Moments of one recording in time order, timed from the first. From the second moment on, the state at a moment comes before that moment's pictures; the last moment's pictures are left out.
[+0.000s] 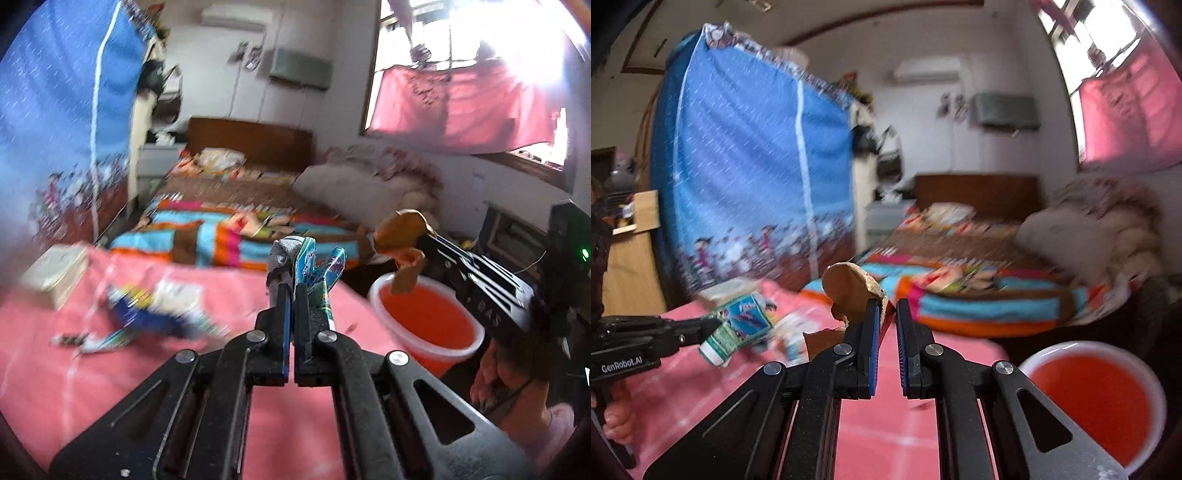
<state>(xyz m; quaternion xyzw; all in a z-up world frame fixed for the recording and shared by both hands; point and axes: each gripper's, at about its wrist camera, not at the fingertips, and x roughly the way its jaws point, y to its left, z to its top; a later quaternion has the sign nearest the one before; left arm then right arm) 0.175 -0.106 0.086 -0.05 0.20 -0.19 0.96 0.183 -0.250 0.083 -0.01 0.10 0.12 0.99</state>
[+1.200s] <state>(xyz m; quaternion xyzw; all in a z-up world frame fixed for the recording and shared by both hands) 0.298 -0.351 0.005 0.00 0.40 -0.31 0.86 0.204 -0.445 0.011 0.09 0.25 -0.13 0.96</state>
